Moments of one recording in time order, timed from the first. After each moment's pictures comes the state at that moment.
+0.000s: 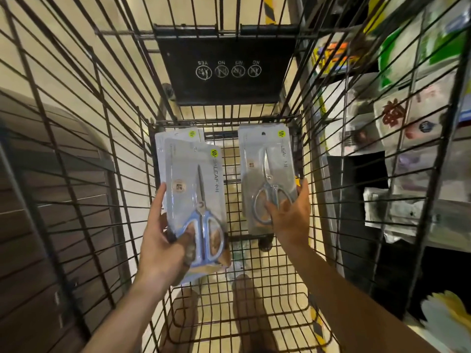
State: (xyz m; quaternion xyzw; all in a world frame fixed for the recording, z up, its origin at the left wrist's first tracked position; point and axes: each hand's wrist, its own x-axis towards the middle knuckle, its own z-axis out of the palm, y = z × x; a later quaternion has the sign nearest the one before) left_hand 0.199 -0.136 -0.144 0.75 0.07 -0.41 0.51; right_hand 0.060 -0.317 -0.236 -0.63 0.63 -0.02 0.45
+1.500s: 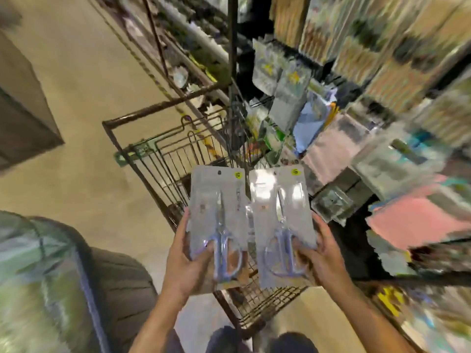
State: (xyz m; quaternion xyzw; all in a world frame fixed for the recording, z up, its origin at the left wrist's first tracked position) left_hand 0.206 -0.026 0.203 0.70 -0.31 -0.40 0.51; right_hand -0.059 -0.140 0.176 -0.50 0.51 -0.34 0.61
